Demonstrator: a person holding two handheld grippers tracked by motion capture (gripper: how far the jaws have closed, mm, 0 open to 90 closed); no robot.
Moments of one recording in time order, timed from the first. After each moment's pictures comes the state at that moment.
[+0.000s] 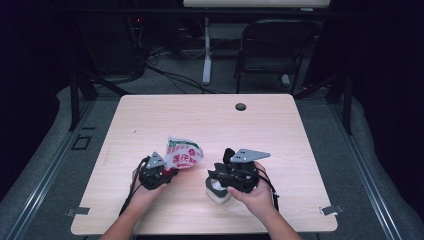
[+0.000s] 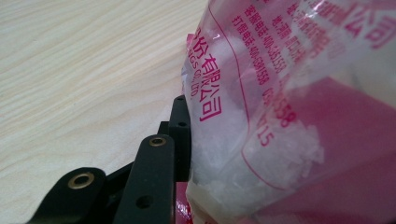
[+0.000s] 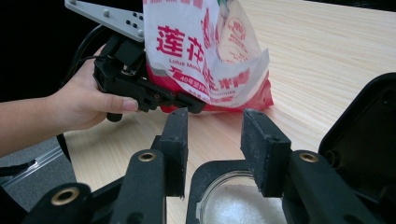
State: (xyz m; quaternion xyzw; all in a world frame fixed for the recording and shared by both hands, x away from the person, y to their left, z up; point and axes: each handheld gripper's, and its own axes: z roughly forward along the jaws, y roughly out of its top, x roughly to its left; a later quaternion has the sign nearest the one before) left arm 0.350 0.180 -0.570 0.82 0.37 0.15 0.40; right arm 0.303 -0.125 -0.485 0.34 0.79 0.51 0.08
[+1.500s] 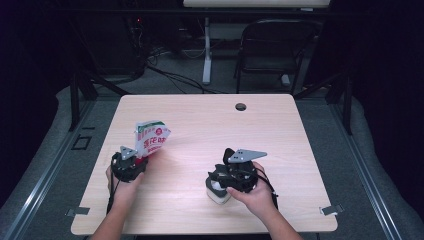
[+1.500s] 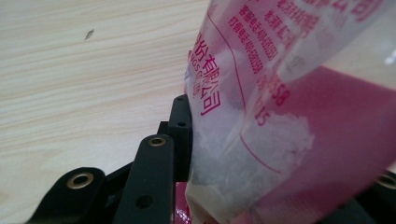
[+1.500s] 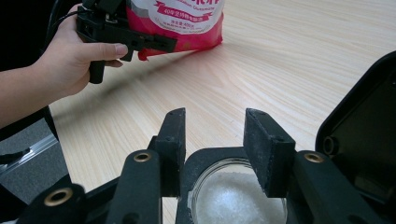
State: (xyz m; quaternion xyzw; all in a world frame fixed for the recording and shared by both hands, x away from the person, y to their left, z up) left arm 0.361 0.246 -0.563 0.73 0.53 0.25 0.34; right arm 0.307 -0.123 -0.490 0.34 0.80 0.48 0.08
